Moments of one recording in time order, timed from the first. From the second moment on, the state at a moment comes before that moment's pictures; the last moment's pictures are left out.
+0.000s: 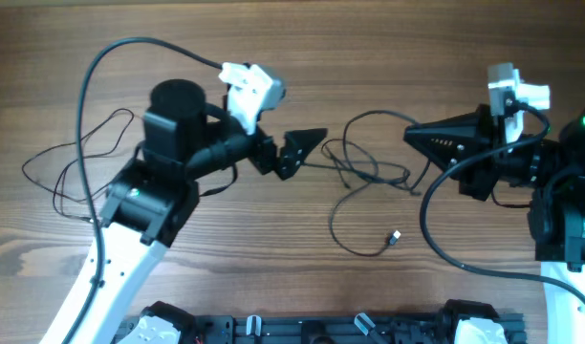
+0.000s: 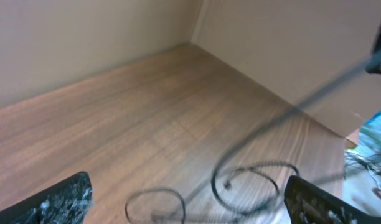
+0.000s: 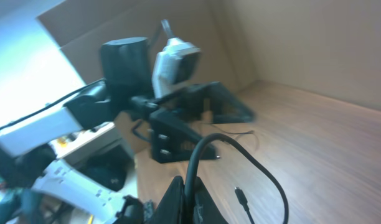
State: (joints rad) left arm -0.41 1.16 1.13 -0.33 0.58 -0.06; right arm -0.12 0.99 1.13 -0.38 -1.41 0.21
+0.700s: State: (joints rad) left arm -0.58 1.17 1.13 -0.39 0.43 0.17; right arm 0.00 0.99 1.13 -0.35 -1.26 0.21
